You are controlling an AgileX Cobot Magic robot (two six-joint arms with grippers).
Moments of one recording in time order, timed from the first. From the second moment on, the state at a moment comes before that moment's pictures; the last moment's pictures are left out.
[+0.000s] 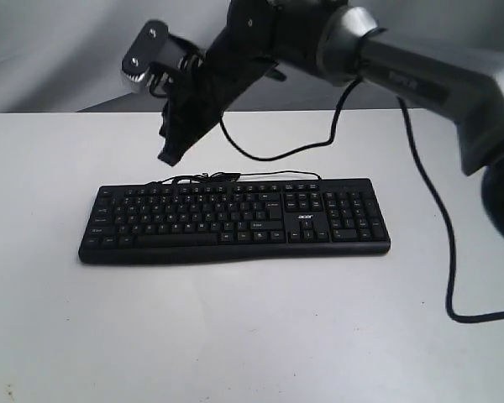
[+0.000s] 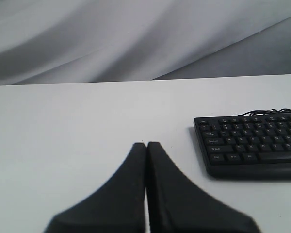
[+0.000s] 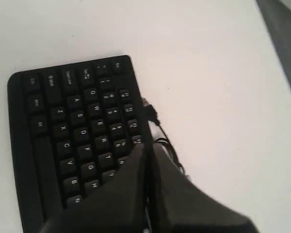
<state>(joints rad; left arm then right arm) 0.15 0.00 0.00 0.07 0.29 -0.12 0.63 2.25 -2.07 0.32 0.83 -0.87</state>
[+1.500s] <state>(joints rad) 0.15 0.00 0.00 0.07 0.29 -0.12 0.63 0.65 -0.78 0.29 0.03 -0.69</state>
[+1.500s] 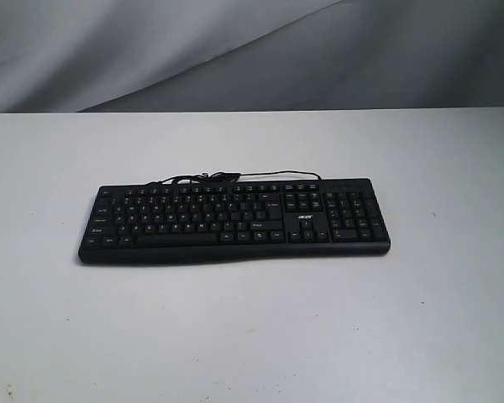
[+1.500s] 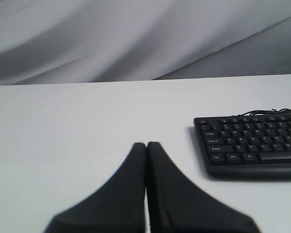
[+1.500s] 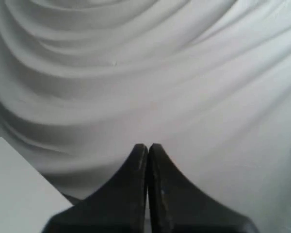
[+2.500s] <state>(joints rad) 0.15 0.00 0.00 0.07 0.29 -0.12 0.24 0.42 -0.62 -0.32 0.30 0.21</state>
